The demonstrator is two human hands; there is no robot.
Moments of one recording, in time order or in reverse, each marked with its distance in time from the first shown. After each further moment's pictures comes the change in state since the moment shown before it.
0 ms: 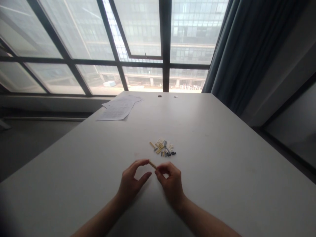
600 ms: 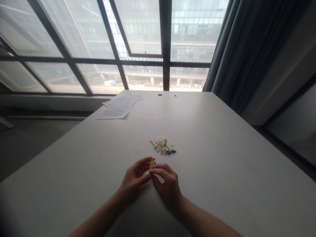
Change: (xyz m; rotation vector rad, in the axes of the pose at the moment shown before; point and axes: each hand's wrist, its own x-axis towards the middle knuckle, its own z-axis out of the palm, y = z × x) left_hand 0.000 0.003 0.008 -0.745 -0.156 -0.398; right_hand -0.006 -0.011 0.001 -0.117 -0.111 -0.366
